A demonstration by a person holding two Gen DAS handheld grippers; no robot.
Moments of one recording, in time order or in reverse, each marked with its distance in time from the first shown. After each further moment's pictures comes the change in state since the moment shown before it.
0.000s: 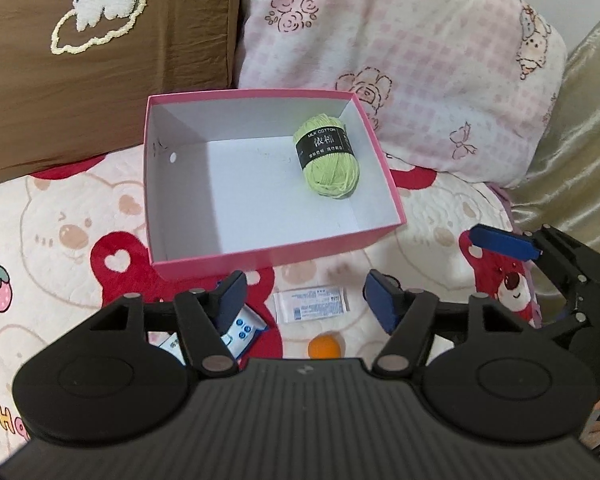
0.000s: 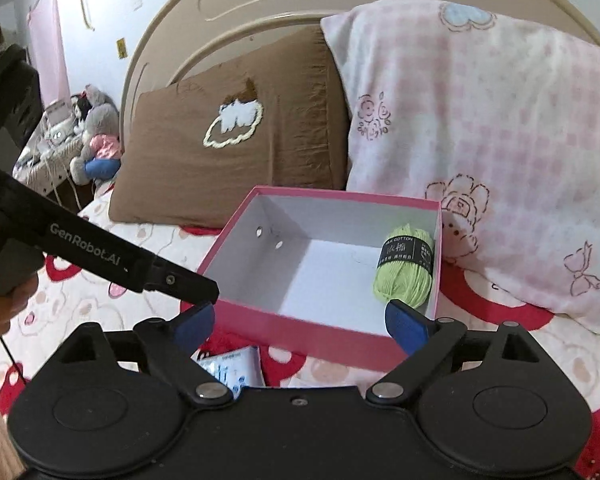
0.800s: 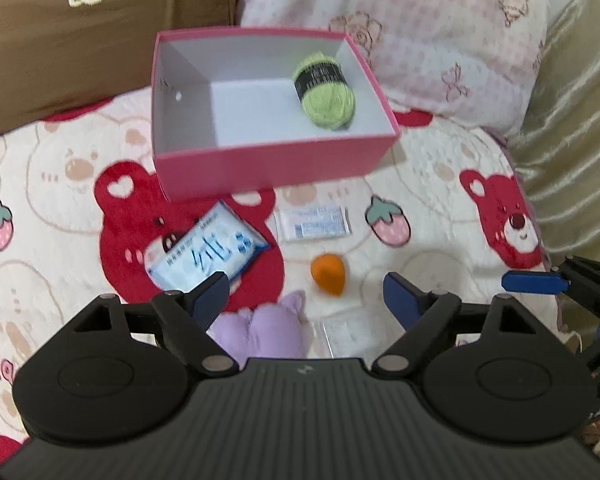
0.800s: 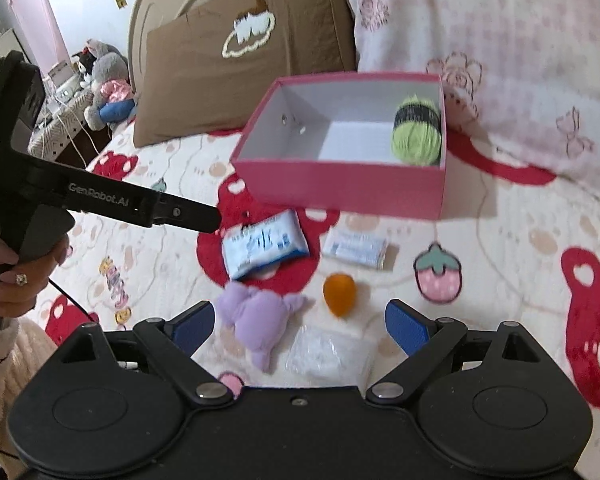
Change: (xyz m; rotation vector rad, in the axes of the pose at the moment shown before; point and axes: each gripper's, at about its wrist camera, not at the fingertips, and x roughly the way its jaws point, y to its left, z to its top) left arm -0.004 -0.009 -0.096 0.029 0.035 0.016; right arm -0.059 0.024 -0.088 0.112 0.234 0.057
